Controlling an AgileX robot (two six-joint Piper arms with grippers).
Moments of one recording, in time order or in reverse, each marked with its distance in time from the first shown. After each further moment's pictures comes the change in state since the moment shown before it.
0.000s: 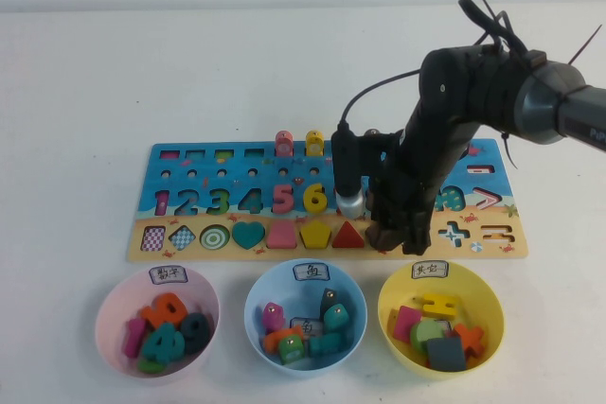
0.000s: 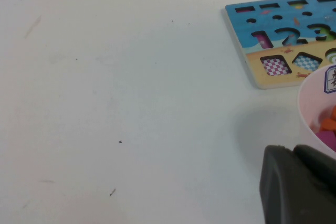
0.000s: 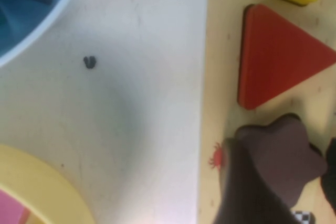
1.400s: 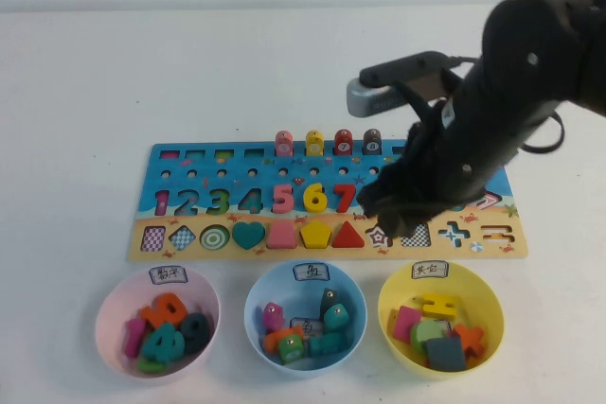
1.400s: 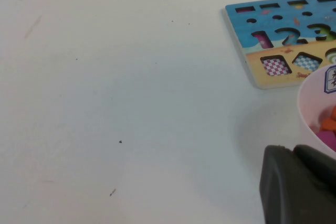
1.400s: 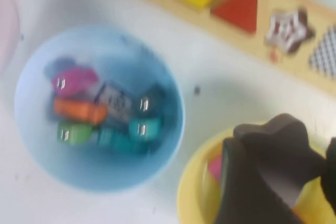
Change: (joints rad) right arm 0.104 -0.419 0.199 -0.095 0.052 1.276; left arm 0.000 0.000 0.000 0.000 0.000 0.000
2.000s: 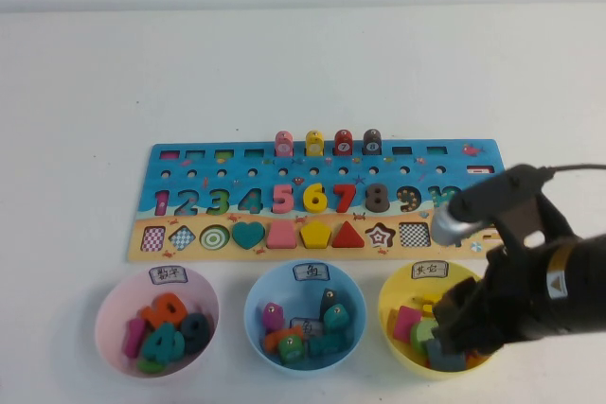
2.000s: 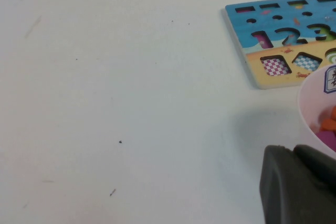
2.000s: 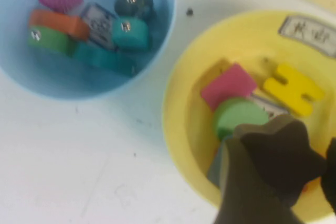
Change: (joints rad) right arm 0.081 -0.394 0.659 -0.062 -0.490 0.060; left arm 0.000 0.000 0.000 0.000 0.000 0.000
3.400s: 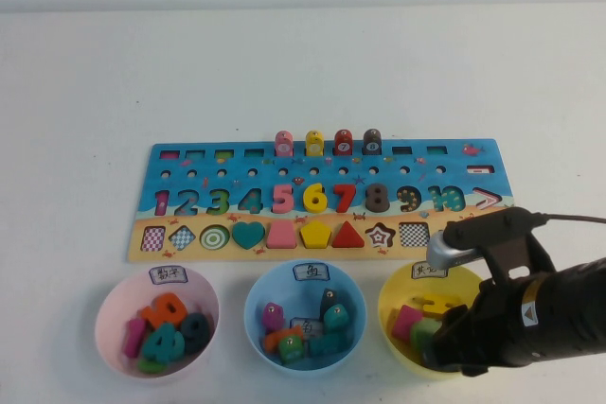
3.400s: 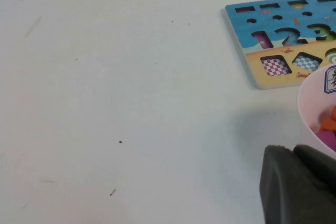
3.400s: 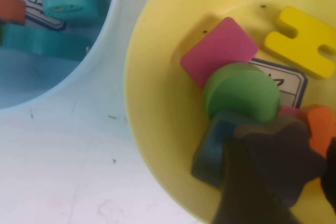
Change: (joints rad) right arm 0.000 0.122 0.089 -0.004 -0.120 0.156; left arm 0.000 0.000 0.000 0.000 0.000 0.000
